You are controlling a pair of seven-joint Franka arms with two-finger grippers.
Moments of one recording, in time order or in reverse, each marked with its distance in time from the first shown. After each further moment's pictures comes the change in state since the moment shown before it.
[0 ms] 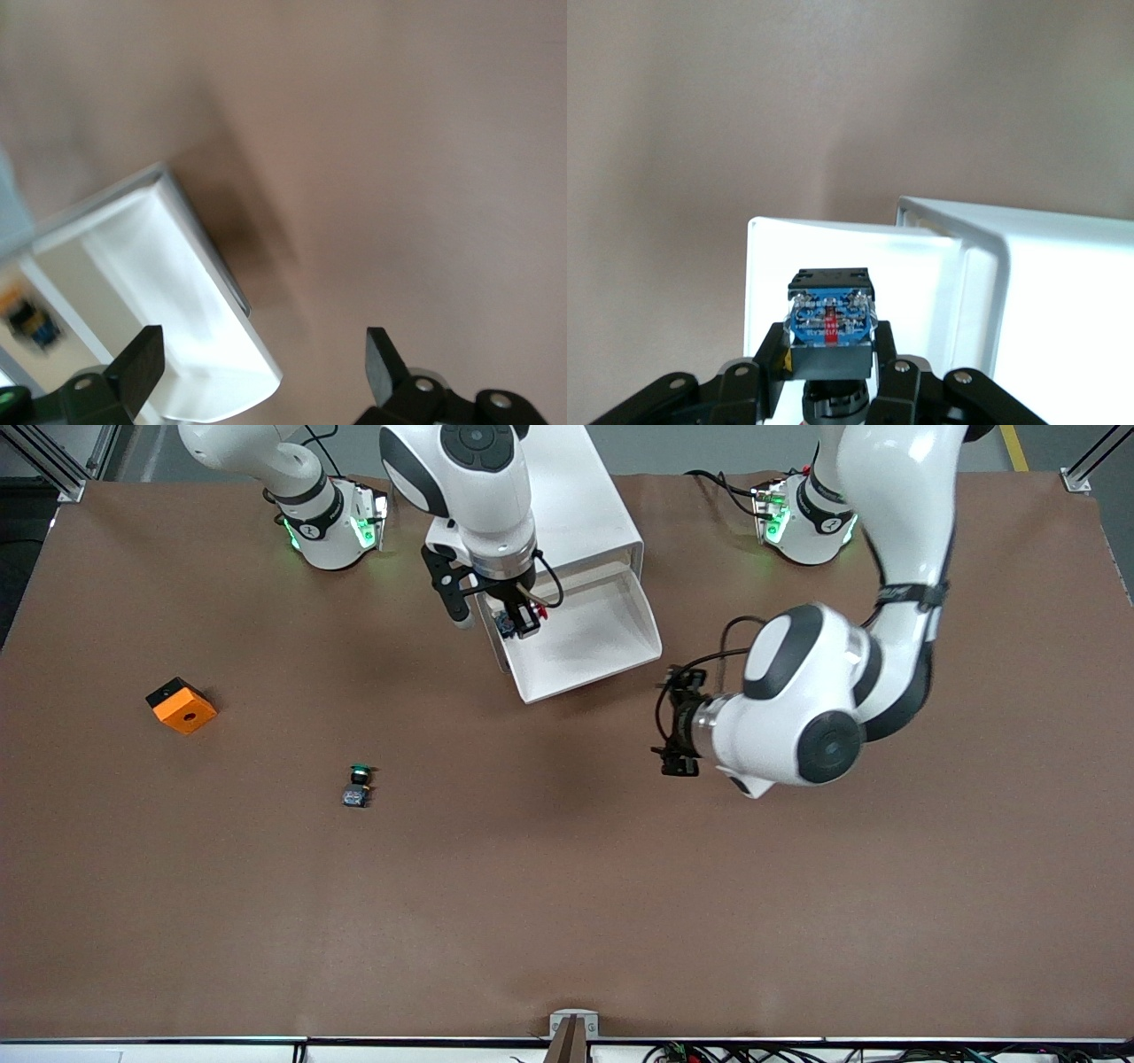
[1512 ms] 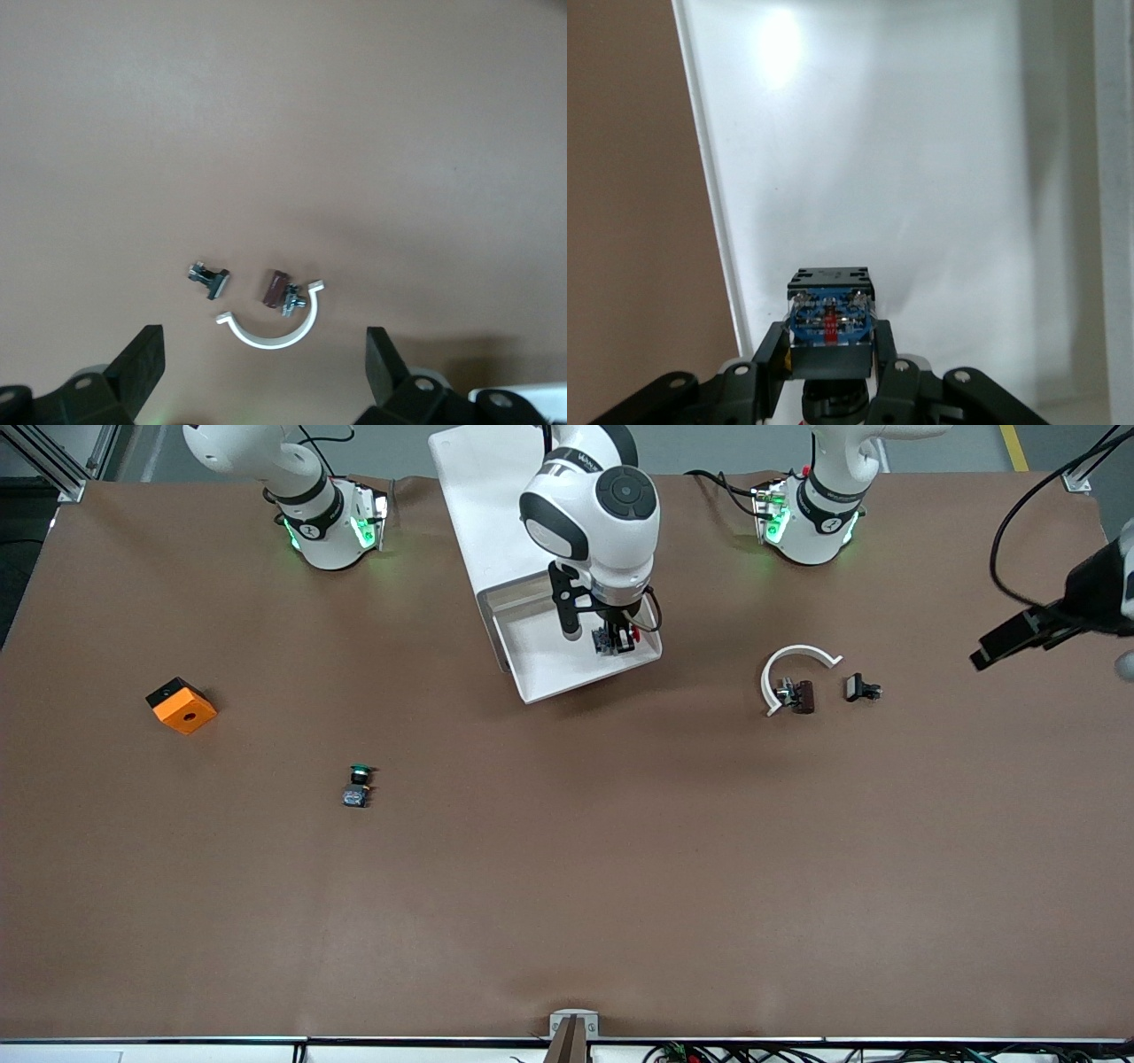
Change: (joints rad) left arm 0.414 -0.646 -0.003 -0.466 0.417 0.059 1.500; right arm 0.172 0.396 -0.002 0.304 0.004 0.088 0.367
